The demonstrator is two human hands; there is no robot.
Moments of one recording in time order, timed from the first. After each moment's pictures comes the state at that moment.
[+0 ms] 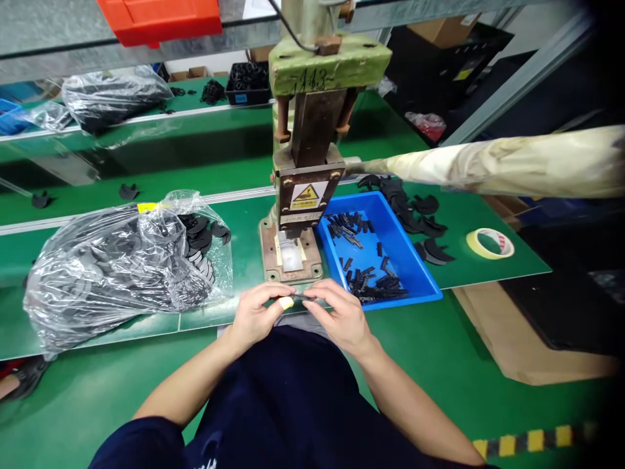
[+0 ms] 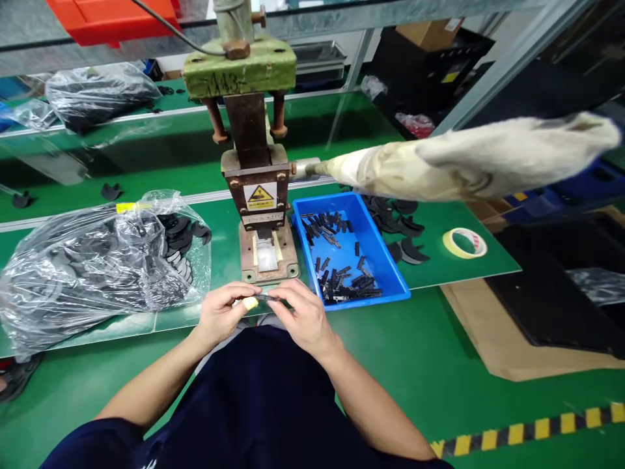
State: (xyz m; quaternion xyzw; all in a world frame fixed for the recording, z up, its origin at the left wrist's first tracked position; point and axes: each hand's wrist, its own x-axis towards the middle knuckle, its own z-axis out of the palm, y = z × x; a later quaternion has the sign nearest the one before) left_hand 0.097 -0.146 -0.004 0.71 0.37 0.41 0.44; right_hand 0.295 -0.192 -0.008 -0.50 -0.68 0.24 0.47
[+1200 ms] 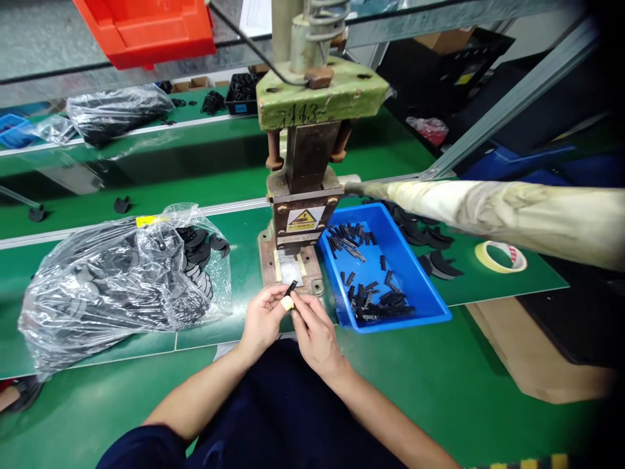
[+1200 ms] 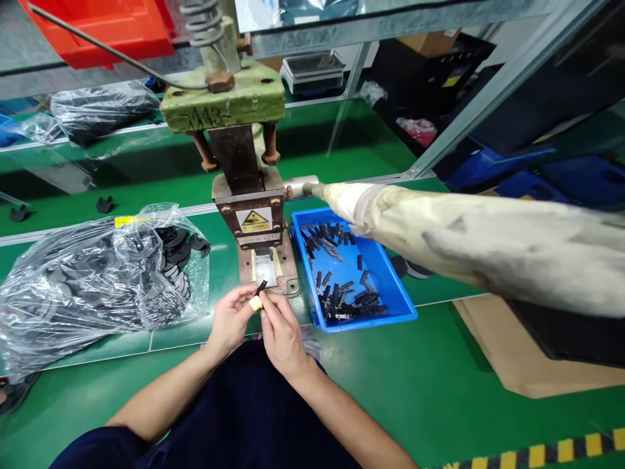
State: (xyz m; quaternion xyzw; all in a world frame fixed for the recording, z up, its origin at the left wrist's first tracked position) left_hand 0.129 -0.130 -0.042 0.49 0.47 0.45 0.58; right_hand 0.257 -0.185 -0.041 -0.57 -0.66 0.16 0.47
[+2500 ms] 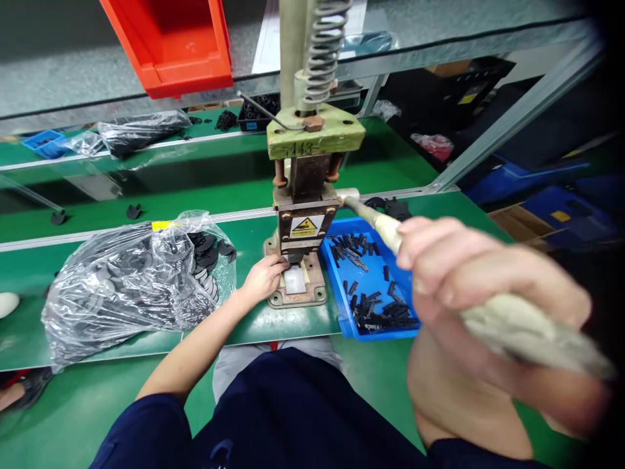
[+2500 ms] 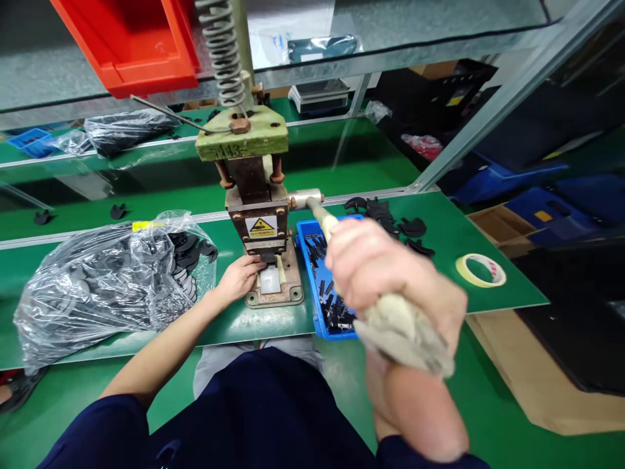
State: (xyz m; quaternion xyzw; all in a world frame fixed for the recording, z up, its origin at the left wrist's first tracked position) left_hand 0.108 -0.021 -0.054 0.91 0.33 0.22 0.15; right_hand 0.336 -0.142 0.145 -0.32 -0.64 0.11 0.69
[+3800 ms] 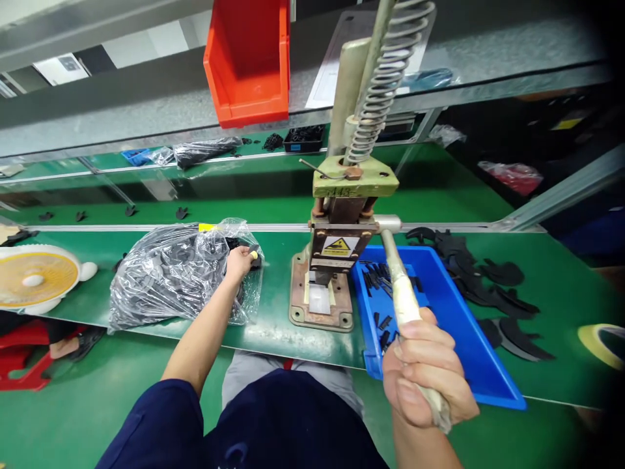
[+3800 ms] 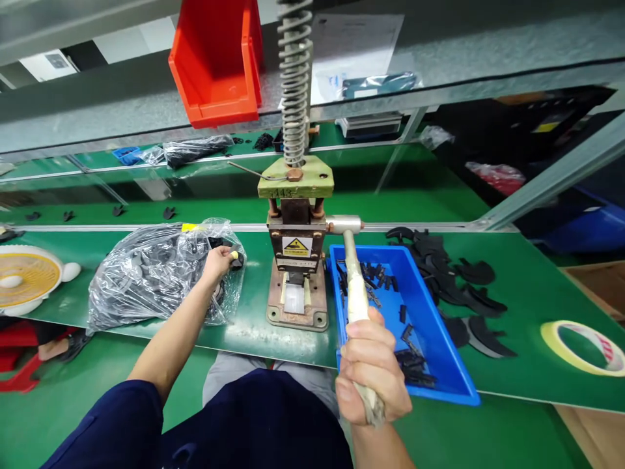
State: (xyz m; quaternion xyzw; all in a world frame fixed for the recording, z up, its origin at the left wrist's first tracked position) left_hand 0.014 0.032 -0.027 0.48 0.75 0.32 0.32; right_hand 0.322 -0.159 0.012 -0.37 -0.56 -0.03 0.75
